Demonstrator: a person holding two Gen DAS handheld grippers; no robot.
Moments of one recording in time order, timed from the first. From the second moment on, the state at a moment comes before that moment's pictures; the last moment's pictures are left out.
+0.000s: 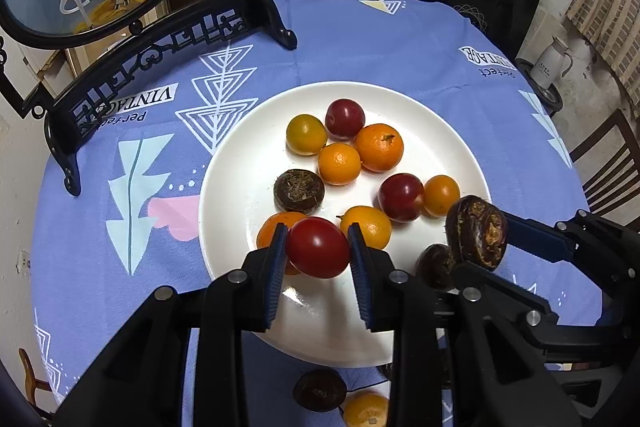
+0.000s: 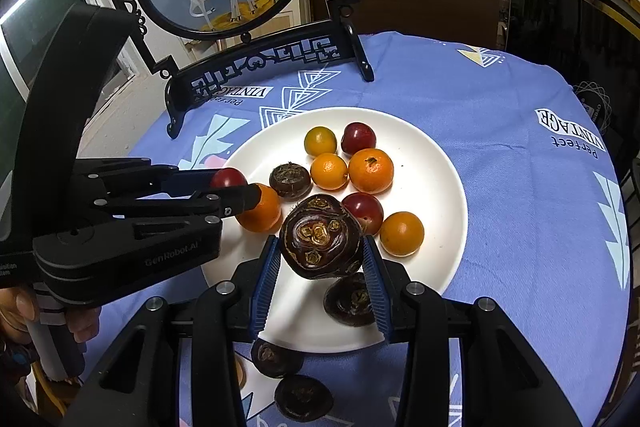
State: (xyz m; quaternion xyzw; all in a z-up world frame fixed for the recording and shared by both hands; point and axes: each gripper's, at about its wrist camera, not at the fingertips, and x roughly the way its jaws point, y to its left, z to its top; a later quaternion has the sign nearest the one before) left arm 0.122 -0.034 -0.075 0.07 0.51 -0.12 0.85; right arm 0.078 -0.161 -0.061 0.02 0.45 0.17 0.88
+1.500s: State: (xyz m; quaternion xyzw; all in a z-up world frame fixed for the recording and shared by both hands) left arm 0.137 -0.025 -0.071 0.07 0.51 -0.08 0.86; right arm 0.093 -0.182 -0.062 0.04 0.45 0.15 0.88
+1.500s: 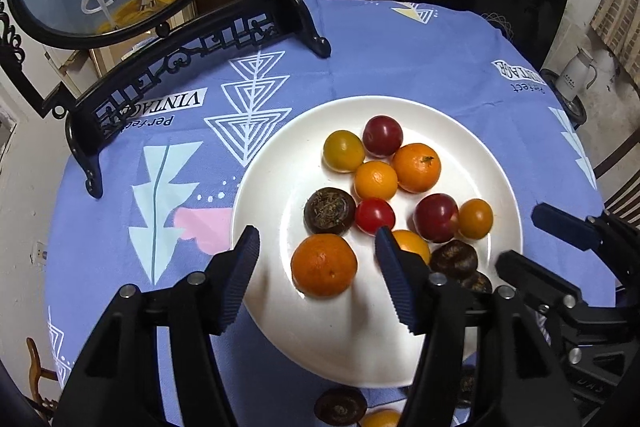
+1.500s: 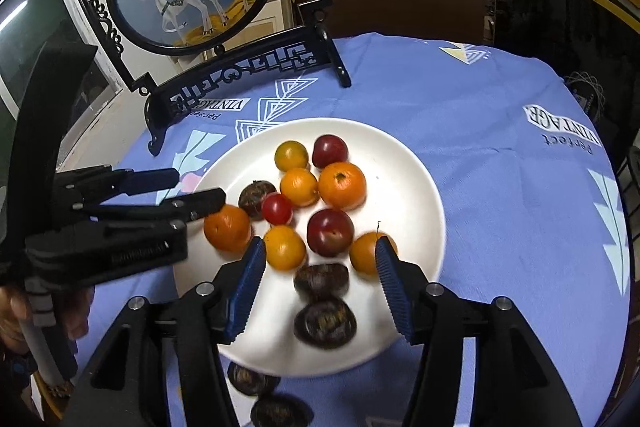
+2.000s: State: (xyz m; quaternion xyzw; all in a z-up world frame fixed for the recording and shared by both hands) left arm 0.085 -0.024 -0.045 0.08 0.48 -0.08 0.87; right arm 0.008 -0.194 -0.083 0.02 0.48 0.17 0.86
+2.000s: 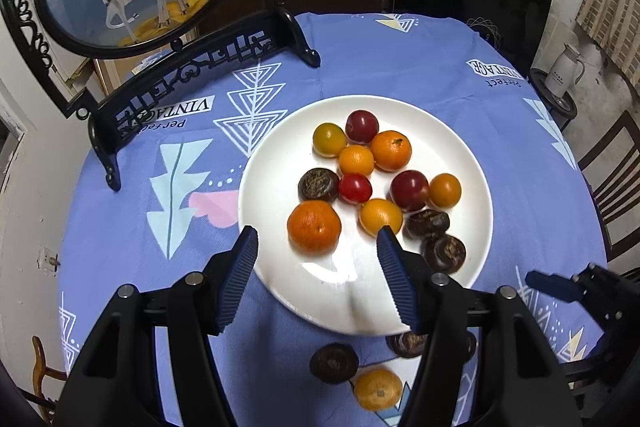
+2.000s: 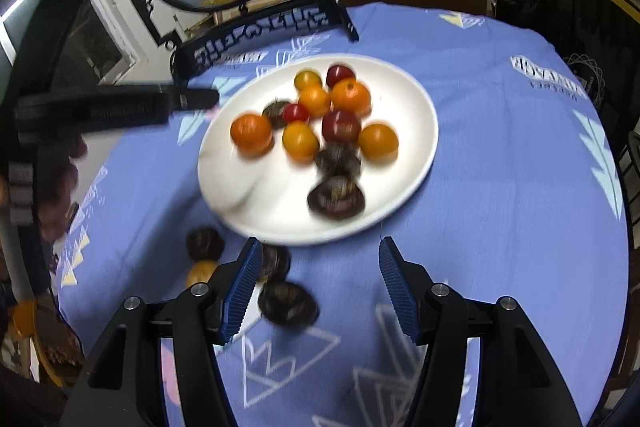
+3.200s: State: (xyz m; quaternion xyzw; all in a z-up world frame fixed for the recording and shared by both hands) left arm -0.005 -0.021 -0.148 0.00 0.61 -0.09 0.79; right arm -0.021 -0.174 -0.136 -0.03 0.54 0.19 0.82
